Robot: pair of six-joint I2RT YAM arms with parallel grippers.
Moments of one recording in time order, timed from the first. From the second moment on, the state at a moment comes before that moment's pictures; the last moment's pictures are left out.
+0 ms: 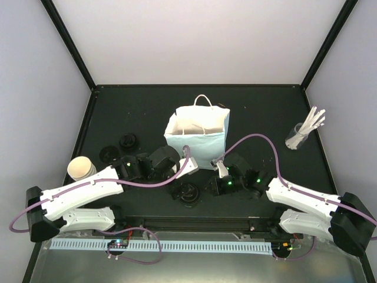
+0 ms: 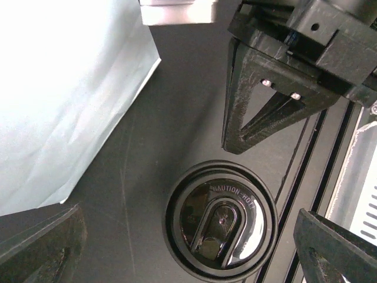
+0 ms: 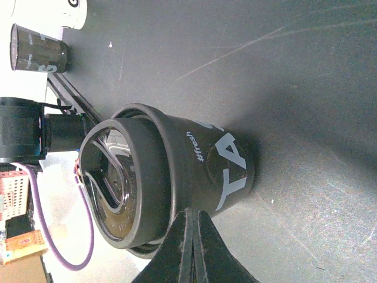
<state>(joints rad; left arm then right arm) -1.06 1.09 0.99 -0.78 0.04 0.01 0.89 1.07 0.52 -0.24 -0.45 0.77</state>
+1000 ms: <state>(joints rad) -1.03 1.22 0.92 -0.72 0.18 0.01 0.89 1.06 0.52 -0.25 -0.46 0.76</state>
